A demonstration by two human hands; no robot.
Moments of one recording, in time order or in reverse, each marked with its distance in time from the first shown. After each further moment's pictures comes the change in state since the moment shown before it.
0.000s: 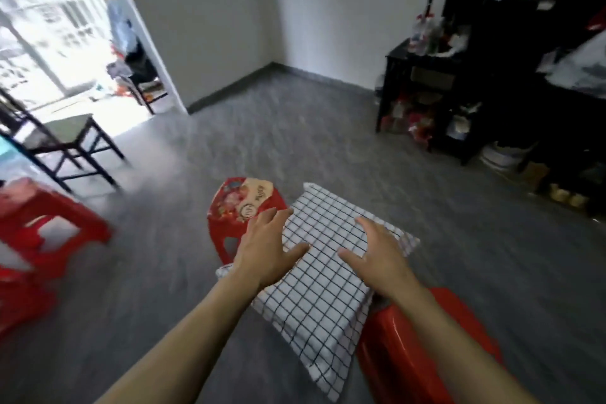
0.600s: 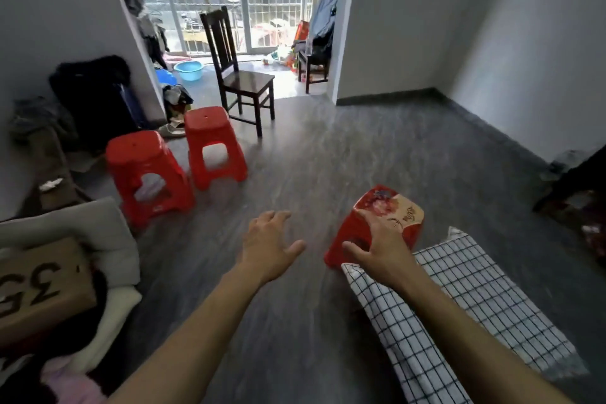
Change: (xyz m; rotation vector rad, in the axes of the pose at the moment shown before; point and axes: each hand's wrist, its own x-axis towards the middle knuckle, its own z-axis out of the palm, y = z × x) left_hand -0.188 -0.371 -0.152 -0.096 0.261 -0.513; right_hand -0.022 -0.347 0.267 -0.172 -0.294 -0.477
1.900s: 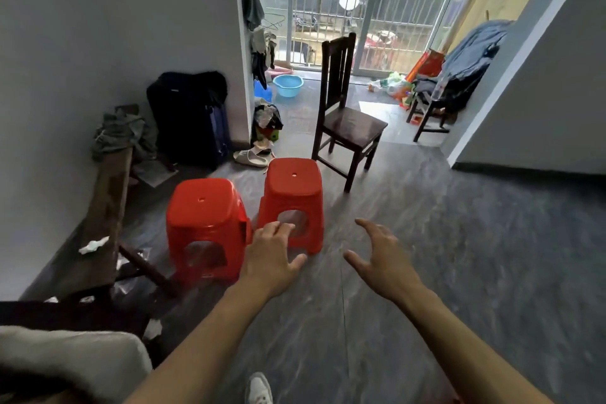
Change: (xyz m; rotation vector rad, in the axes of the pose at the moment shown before) left_hand 0.534 -0.336 -0.175 0.030 0.187 -0.288; right_hand 0.647 -0.289 0.176 -0.033 -0.209 -0.305
